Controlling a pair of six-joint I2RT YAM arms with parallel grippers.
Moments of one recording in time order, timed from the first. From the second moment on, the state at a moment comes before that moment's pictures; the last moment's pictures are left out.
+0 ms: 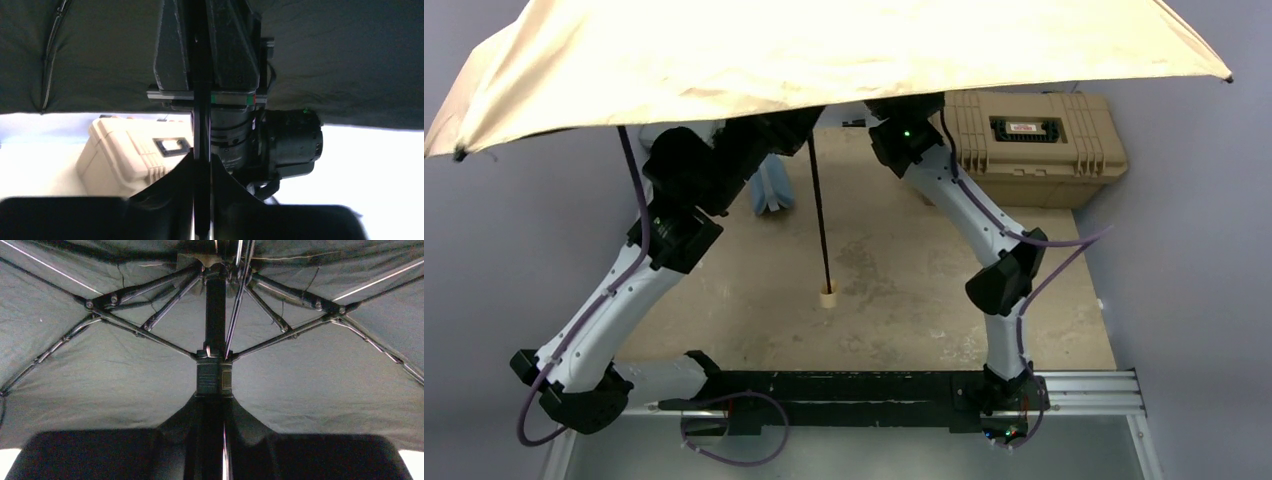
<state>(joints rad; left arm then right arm) -0.70 1.14 1.47 -0.03 -0.05 -0.69 0.71 2.04 2.34 0.55 -0.25 1.37</state>
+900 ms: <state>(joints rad) -0.77 1.12 1.59 -0.63 0.08 -0.60 0.56 1.78 1.97 0.62 -0.21 1.06</state>
